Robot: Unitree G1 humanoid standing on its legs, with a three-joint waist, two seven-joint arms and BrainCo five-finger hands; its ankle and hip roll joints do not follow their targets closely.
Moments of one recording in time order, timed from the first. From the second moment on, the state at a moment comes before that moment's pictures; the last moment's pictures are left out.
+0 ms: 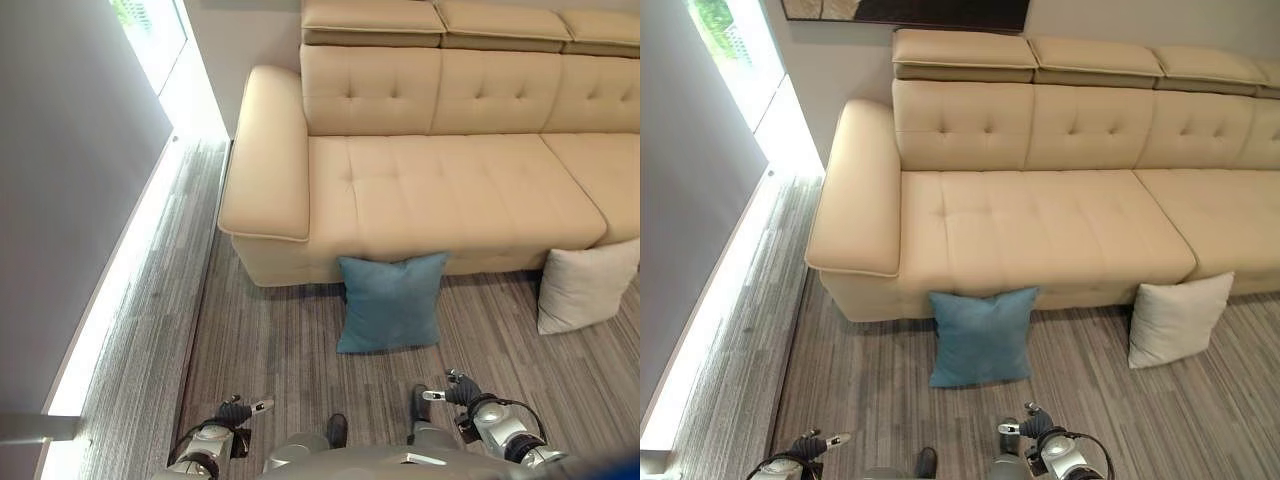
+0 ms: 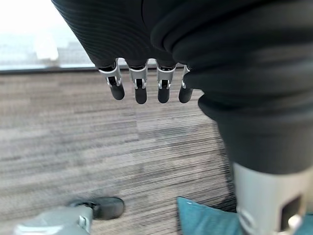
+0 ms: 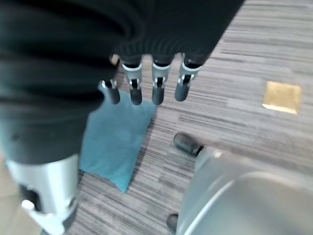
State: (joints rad) left arm -0.05 0.24 -0.04 1.26 -0.09 -0.02 0.07; right arm -0.15 -0.20 0.30 1.19 -0.02 -0.03 -0.06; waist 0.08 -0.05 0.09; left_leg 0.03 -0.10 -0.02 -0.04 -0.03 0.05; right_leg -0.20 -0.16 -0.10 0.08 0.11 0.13
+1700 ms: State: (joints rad) left arm -0.14 0.21 -0.04 1.19 -0.10 -0.03 0.06; right arm -0.18 -0.29 0.24 1.18 -0.01 -0.05 -0.09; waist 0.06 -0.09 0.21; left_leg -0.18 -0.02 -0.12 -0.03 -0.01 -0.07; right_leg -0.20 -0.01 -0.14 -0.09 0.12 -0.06
